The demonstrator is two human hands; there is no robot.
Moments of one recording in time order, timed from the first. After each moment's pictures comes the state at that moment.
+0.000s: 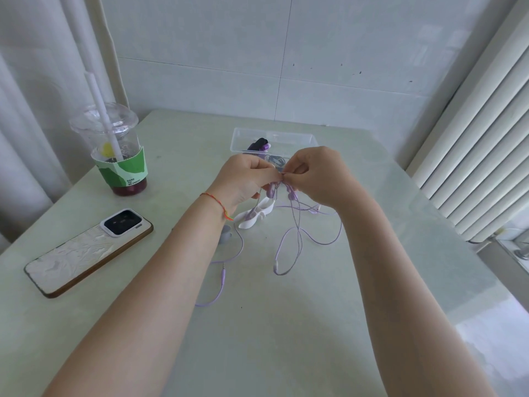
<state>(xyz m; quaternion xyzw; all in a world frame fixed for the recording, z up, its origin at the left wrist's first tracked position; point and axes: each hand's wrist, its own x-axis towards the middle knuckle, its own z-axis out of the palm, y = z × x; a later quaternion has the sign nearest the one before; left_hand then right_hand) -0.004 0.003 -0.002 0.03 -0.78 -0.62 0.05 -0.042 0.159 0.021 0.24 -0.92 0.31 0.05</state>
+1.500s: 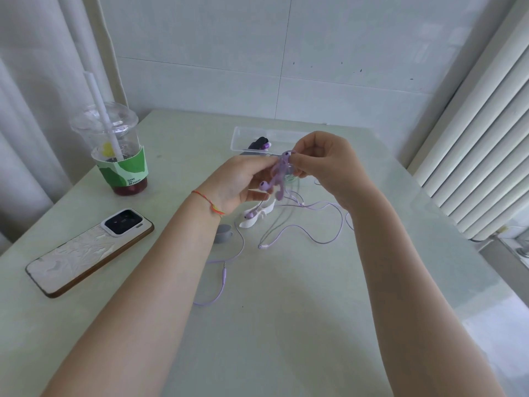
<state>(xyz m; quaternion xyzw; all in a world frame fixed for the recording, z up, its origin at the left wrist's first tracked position) -0.010 -0.003 -0.003 0.01 -0.67 -0.74 -0.05 -0.044 0.166 0.024 0.21 -0.78 0.58 0.01</state>
